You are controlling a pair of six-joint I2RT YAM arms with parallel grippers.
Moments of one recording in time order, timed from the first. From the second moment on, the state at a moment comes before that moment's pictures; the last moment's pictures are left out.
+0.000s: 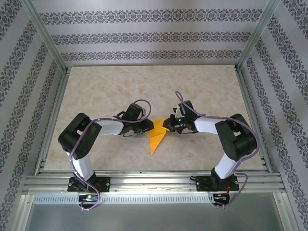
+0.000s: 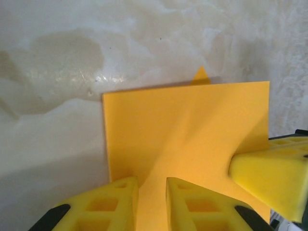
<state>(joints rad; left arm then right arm) -0.57 1.78 0.83 0.09 0.42 -0.90 0.42 1.68 0.73 0.05 -0.63 0.96</state>
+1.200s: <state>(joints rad) -1.04 1.73 0.95 -0.22 -0.23 -0.20 0.43 1.51 0.59 0.13 -0.35 1.28</state>
